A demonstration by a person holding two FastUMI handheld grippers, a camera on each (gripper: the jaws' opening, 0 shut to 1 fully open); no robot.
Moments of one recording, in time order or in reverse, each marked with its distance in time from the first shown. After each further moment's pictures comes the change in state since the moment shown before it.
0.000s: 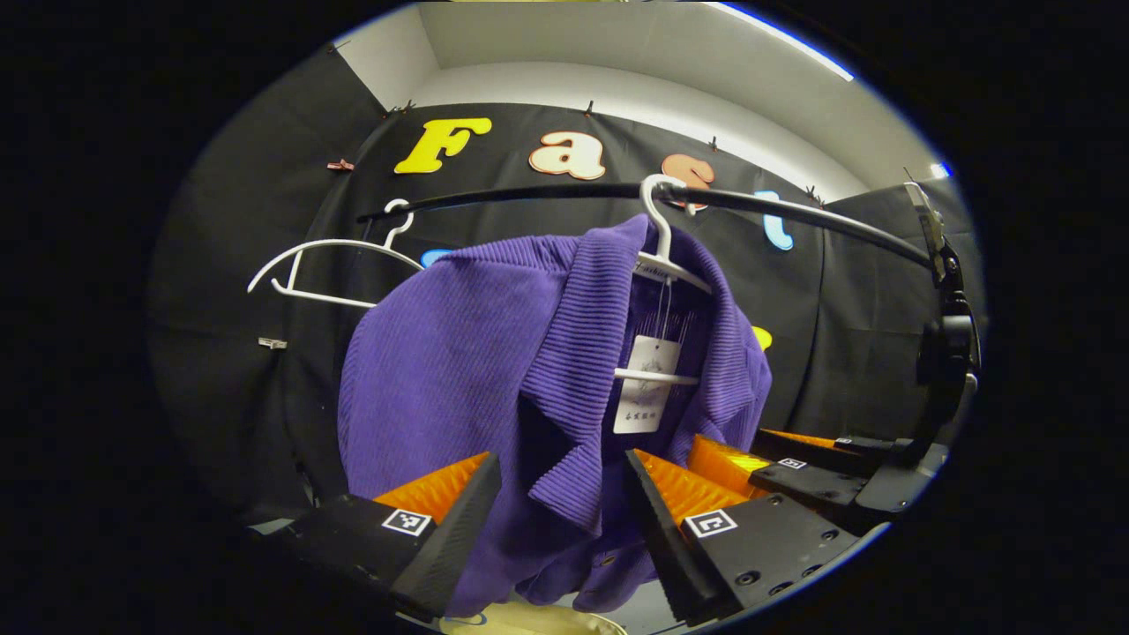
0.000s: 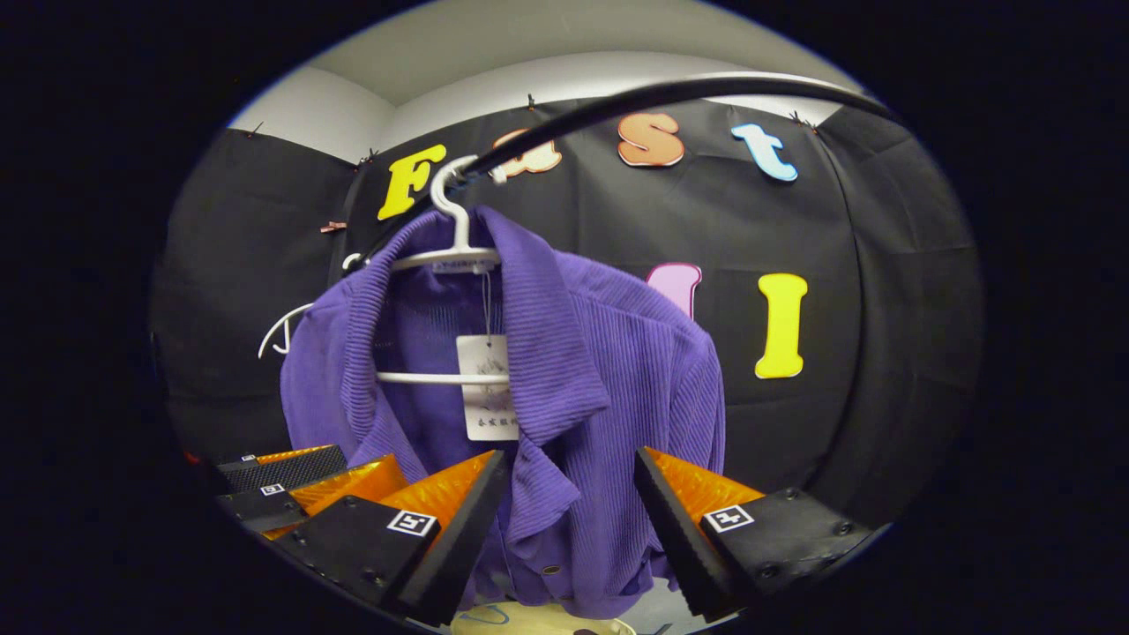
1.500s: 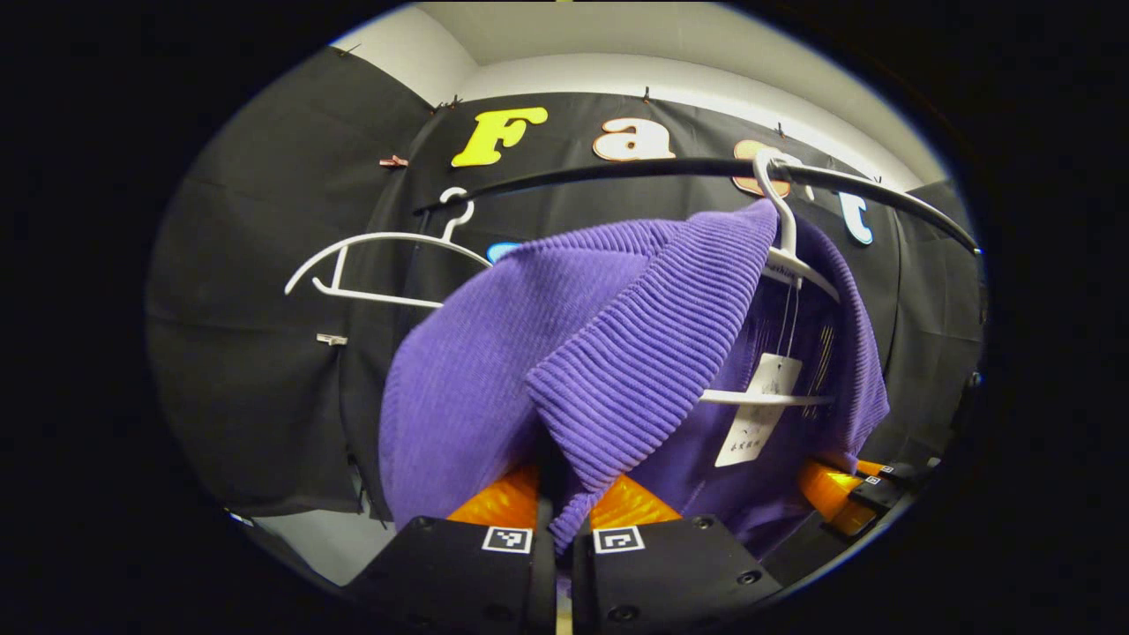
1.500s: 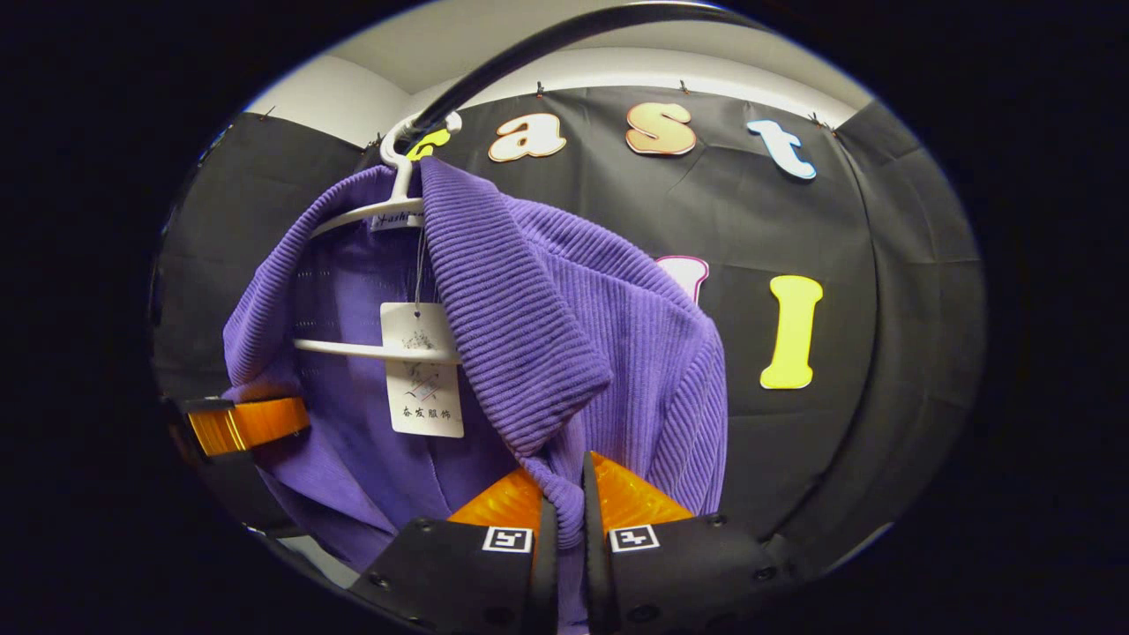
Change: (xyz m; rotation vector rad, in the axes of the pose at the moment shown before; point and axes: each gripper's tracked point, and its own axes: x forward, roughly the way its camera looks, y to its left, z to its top) left arm 0.022 0.051 0.026 -0.016 0.016 0.229; right arm 0.030 -0.040 0.005 -0.108 -0.043 -0.017
